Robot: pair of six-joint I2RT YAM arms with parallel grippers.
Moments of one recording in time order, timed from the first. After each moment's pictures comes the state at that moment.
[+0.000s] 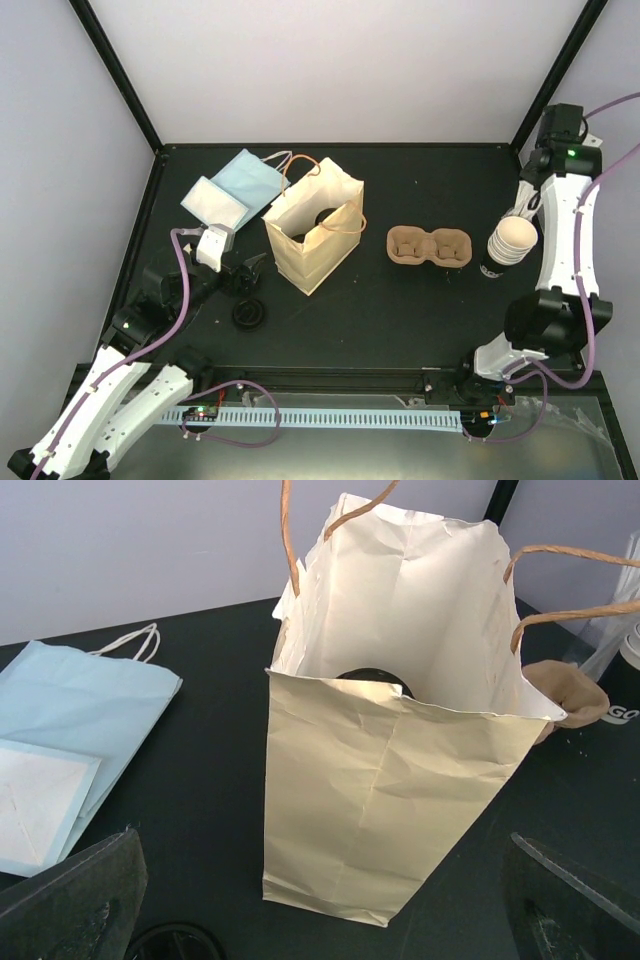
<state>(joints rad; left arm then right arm) -0.50 0.53 0.77 -0.58 0.06 -0.13 -0.21 1.58 1.78 -1.14 0.47 0.44</state>
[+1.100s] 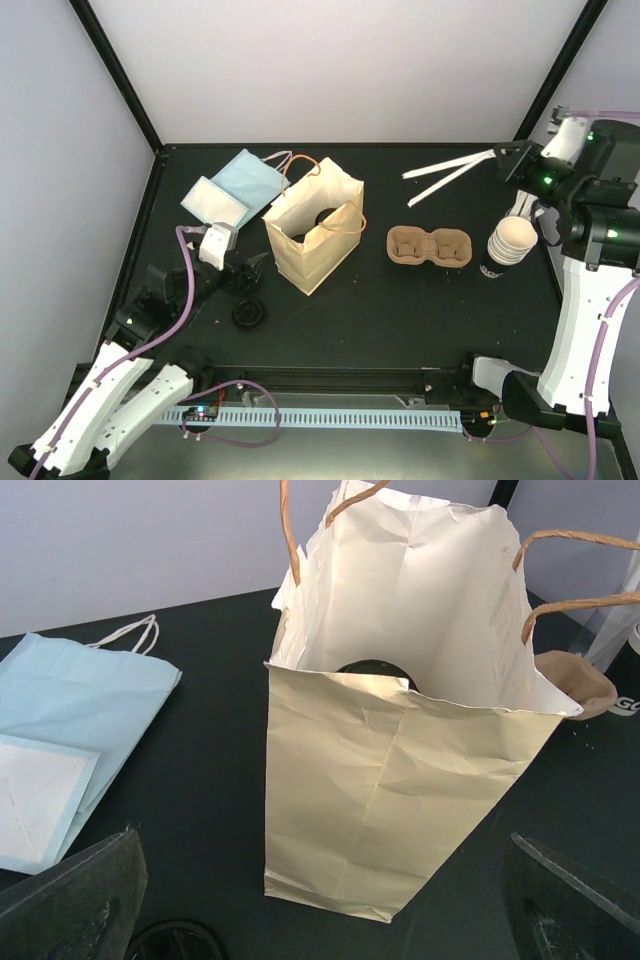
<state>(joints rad) -0.50 0.56 0.77 -0.57 0.06 -0.13 -0.18 1.18 1.89 -1.11 -0.43 0.39</state>
